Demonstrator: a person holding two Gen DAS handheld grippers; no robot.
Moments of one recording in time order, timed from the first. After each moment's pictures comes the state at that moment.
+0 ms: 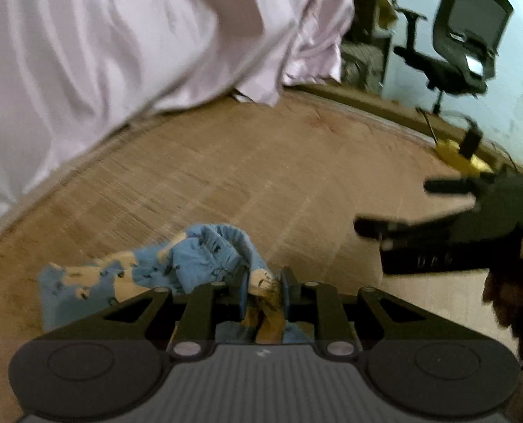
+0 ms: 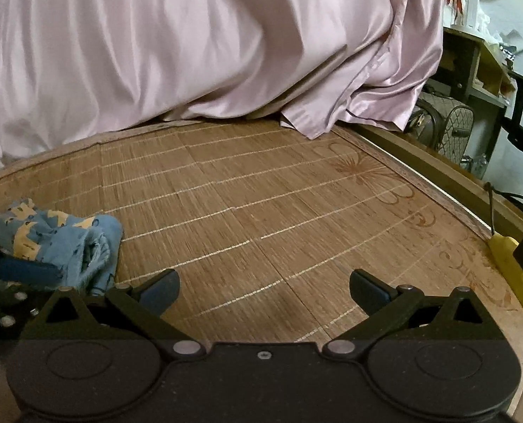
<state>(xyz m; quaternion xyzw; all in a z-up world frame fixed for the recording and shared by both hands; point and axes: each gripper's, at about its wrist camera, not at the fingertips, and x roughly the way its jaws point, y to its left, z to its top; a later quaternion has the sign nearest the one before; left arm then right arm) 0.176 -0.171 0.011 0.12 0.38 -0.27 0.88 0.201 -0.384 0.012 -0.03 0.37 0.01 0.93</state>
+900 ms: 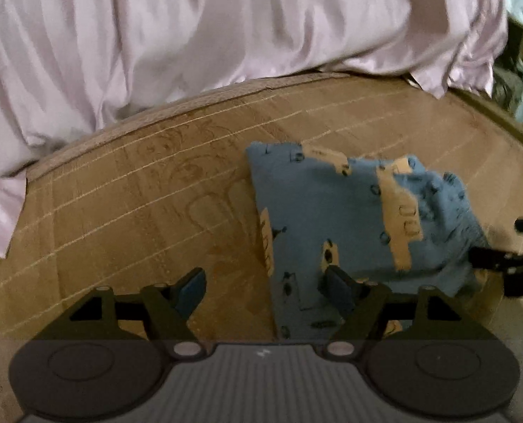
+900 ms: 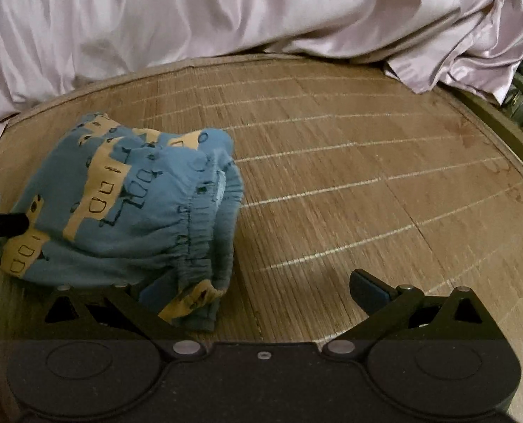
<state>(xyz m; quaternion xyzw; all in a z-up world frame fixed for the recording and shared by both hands) 0.146 -0.016 -0.010 0.05 0.41 -0.04 0.91 0.188 -0.313 -0.024 -0.06 0.45 0.14 0.88</state>
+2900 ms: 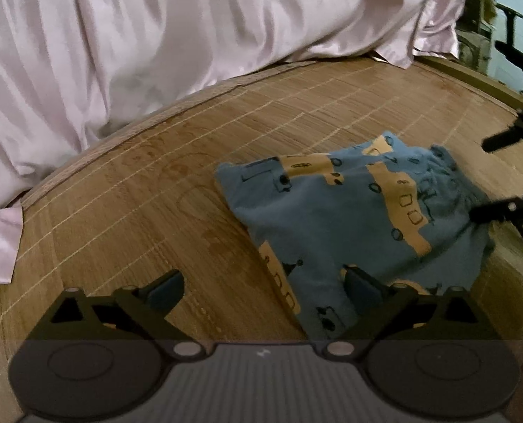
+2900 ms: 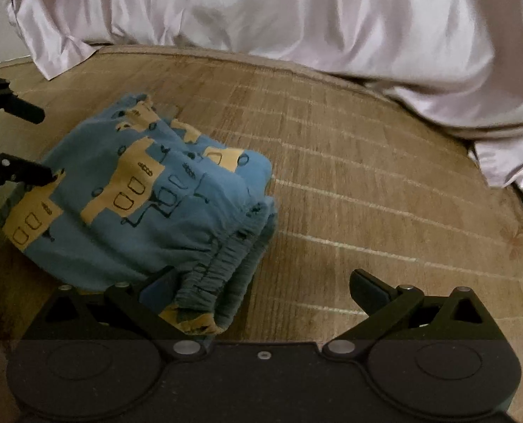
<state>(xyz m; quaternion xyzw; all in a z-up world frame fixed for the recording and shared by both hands) 0.122 -0.025 -0.013 0.11 0.41 -0.09 0.90 0.210 -0.306 -0.012 -0.21 0.40 0.30 0.84</state>
